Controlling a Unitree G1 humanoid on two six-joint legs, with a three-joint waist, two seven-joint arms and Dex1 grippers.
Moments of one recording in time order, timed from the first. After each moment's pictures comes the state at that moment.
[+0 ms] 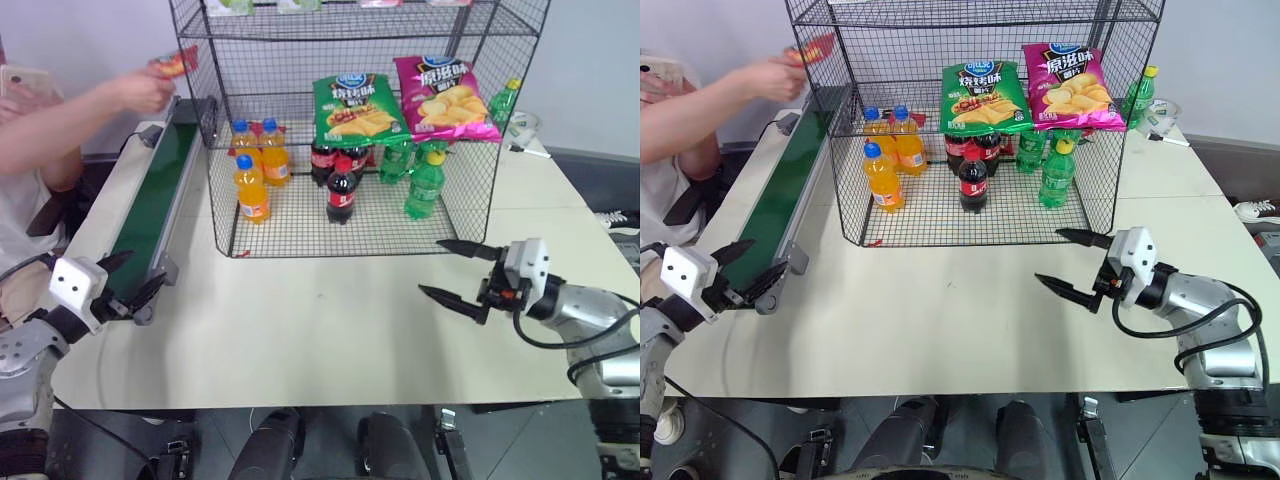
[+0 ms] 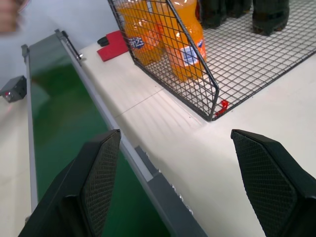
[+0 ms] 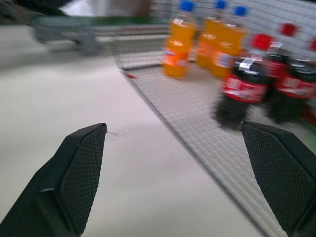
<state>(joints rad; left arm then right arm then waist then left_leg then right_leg) 0.01 0.72 0.38 0.23 -0.38 -0.18 -0.84 -0.12 -0.69 -0.12 -0.06 0.53 0.05 1.14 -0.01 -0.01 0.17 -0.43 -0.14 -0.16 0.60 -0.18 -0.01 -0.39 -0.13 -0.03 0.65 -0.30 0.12</state>
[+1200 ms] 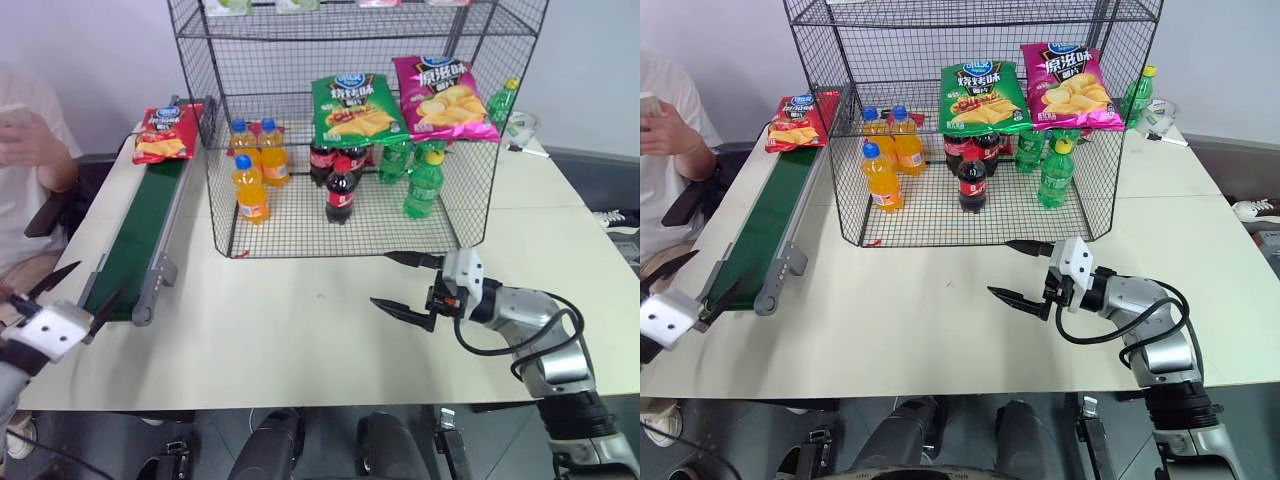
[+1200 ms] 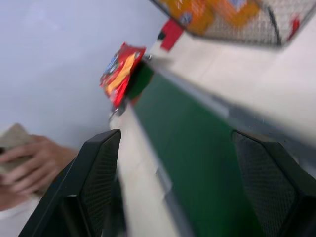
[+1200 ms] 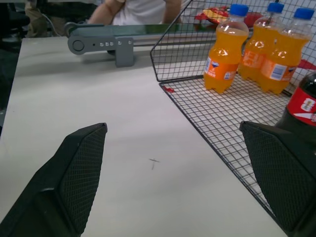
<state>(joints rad) 0.26 0.78 0.53 0.38 0.13 -0.83 -0.41 -0.21 -0.57 0.02 -0.05 0.40 0.02 1.08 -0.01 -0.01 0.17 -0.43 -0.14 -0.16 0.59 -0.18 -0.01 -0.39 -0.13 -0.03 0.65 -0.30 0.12</state>
